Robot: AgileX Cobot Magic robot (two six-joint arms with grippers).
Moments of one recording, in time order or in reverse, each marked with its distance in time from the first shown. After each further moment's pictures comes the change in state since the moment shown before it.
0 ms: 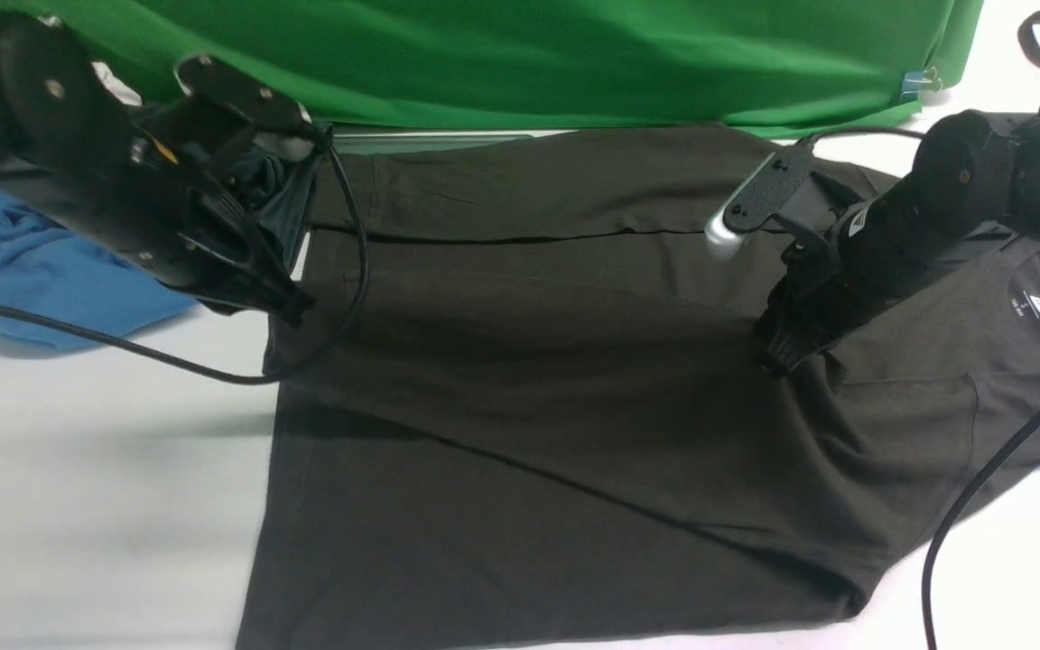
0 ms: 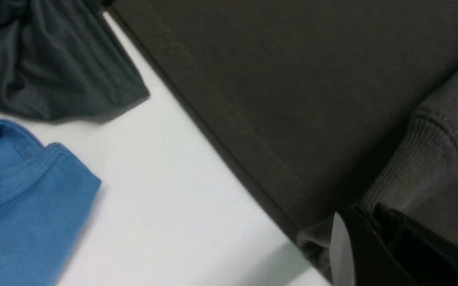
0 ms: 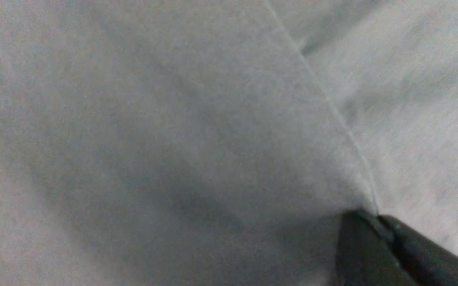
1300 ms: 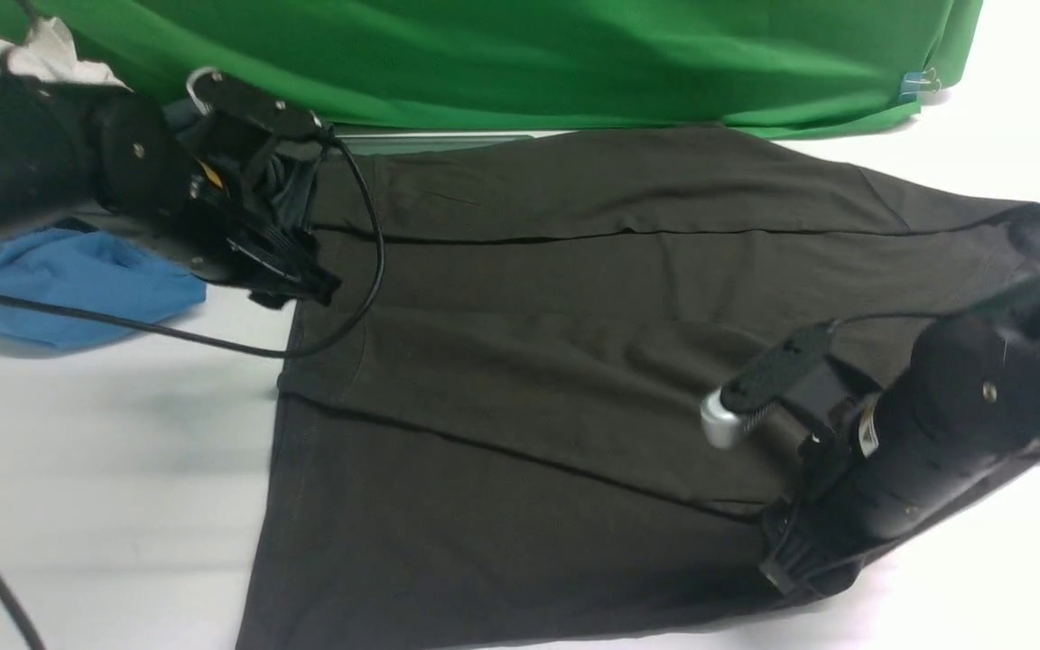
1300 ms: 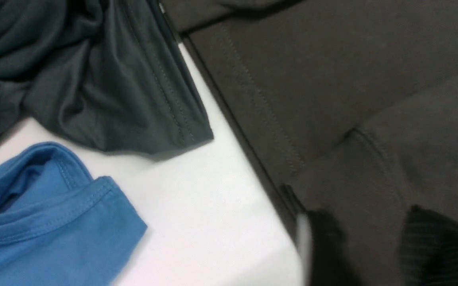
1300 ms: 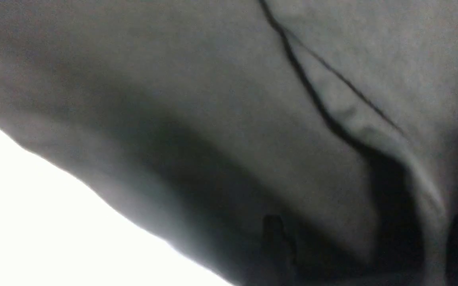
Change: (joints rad) right arm 0.229 -0.236 0.401 -0.190 0.088 0.563; left arm -0.008 0.082 0.000 0.091 -0.205 -0.196
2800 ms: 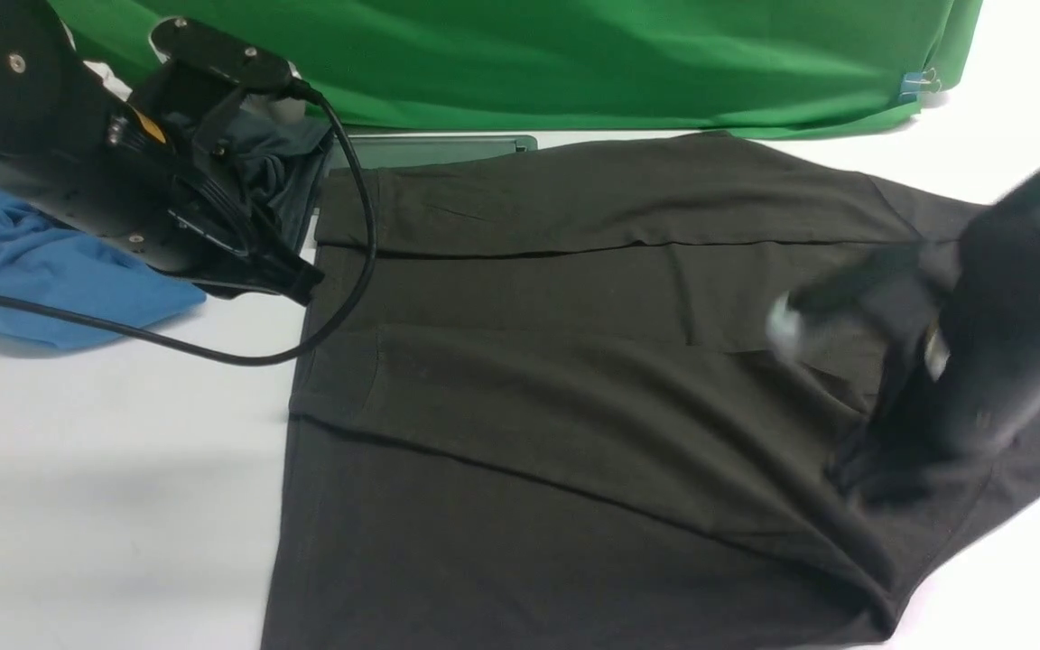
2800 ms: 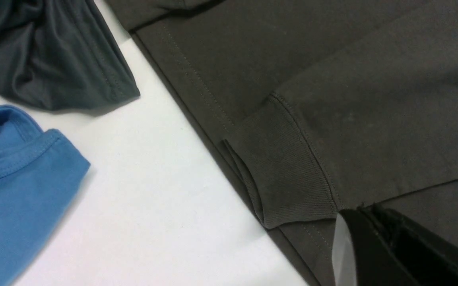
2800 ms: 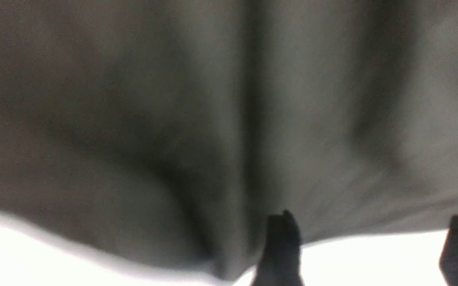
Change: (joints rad) right arm -0.069 -0.084 -0.206 -0.203 0.318 0.268; left arm -0.042 -0.212 0.000 -0.084 0.277 0.052
